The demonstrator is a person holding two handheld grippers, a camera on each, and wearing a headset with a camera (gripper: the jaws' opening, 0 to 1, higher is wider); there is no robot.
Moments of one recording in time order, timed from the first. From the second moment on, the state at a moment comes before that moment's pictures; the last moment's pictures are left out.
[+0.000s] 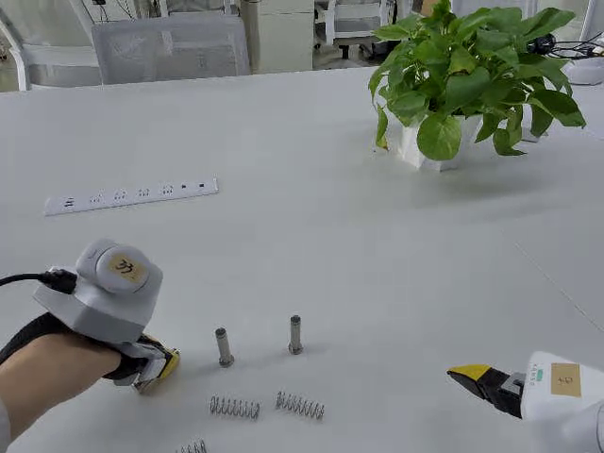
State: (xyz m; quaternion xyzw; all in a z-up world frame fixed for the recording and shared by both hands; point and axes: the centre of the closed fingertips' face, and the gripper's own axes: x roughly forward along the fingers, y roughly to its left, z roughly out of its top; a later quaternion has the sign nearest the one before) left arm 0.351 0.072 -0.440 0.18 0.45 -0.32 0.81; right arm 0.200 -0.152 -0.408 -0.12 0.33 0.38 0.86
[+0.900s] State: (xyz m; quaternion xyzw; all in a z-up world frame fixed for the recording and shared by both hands) left arm 0.348 0.078 -0.402 0.15 0.41 -0.32 0.84; right arm 0.200 -0.152 -0.409 -0.13 0.33 0.38 0.85
